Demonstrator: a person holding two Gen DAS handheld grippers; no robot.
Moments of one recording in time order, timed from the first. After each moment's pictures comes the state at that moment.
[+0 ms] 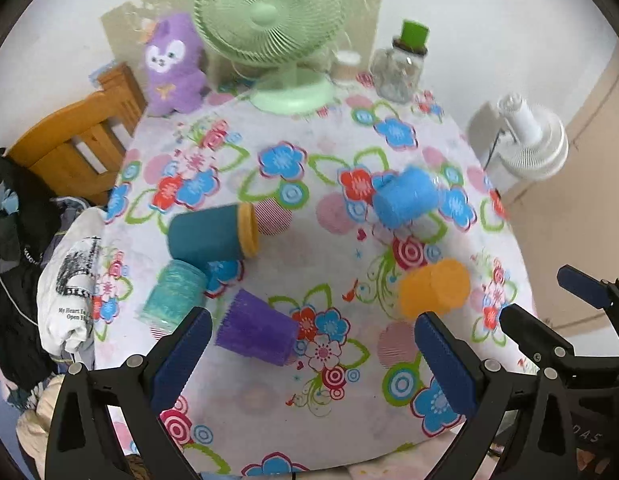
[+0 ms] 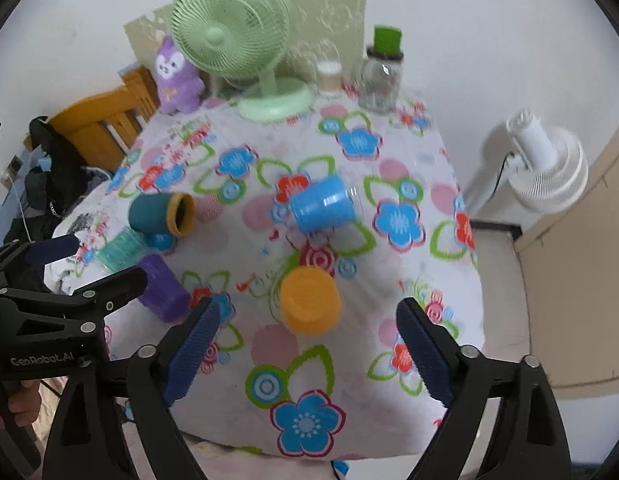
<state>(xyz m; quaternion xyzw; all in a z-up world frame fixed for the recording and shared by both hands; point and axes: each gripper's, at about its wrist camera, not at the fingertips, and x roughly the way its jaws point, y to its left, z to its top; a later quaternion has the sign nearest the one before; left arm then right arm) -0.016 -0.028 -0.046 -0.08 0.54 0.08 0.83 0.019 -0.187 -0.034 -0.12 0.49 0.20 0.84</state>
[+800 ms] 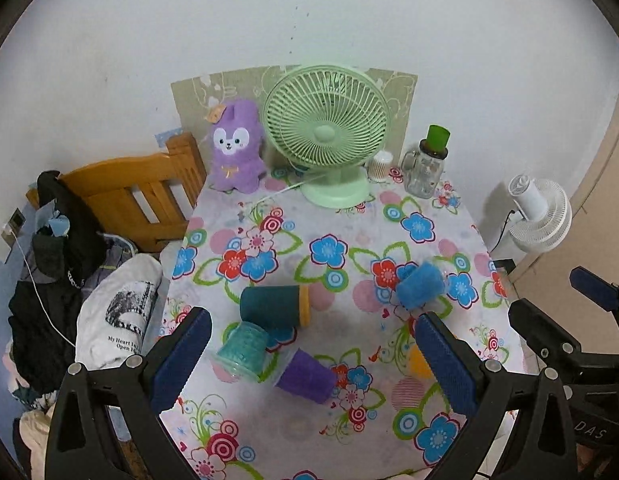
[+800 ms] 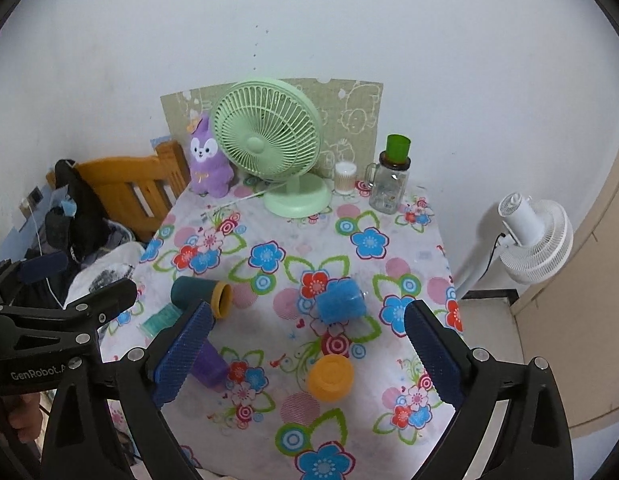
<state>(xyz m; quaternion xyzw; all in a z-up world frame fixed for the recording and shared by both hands) -0.048 -0.001 0.053 -0.07 0.43 0.14 0.89 -0.001 -0.167 0.055 -0.09 0.39 0.22 0.89</state>
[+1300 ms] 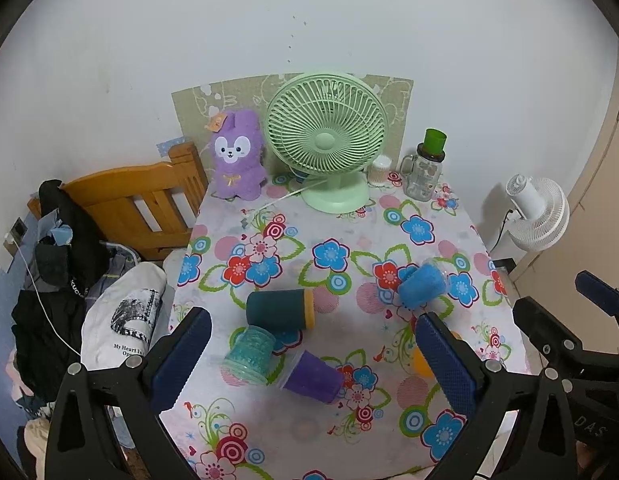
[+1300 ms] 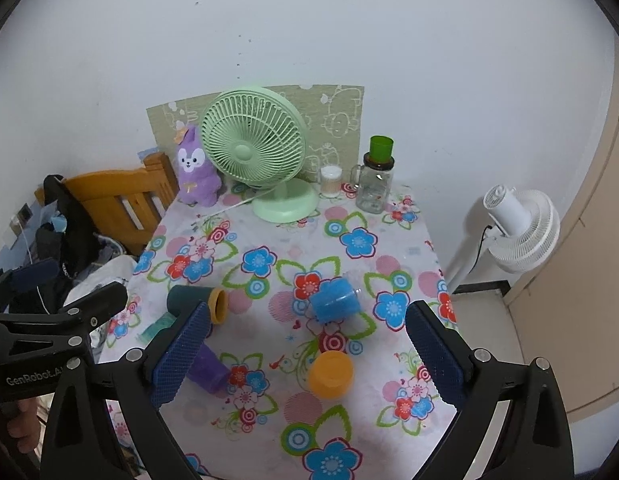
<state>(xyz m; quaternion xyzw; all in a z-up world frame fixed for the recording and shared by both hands) -0.056 0.001 0.059 -0.06 0.43 0.14 0.89 -0.010 -0.168 0.055 -0.08 0.39 0.19 0.90</state>
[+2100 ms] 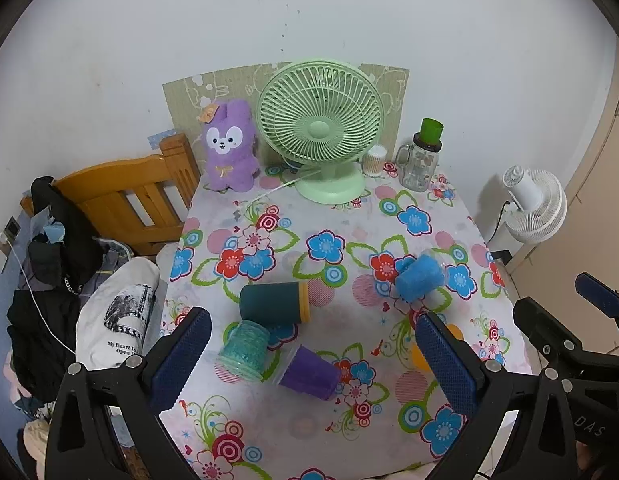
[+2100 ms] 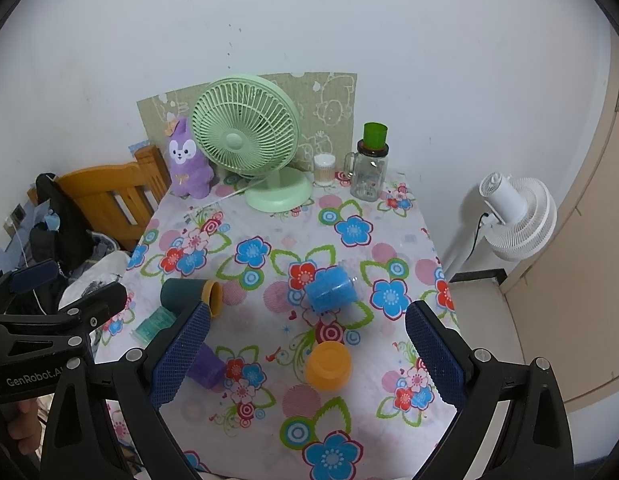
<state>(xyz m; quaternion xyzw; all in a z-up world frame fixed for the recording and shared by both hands) -0.051 -0.001 0.049 -0.06 0.44 0.13 0.89 -0.008 -0.168 0.045 -0.08 0.40 0.18 0.89</state>
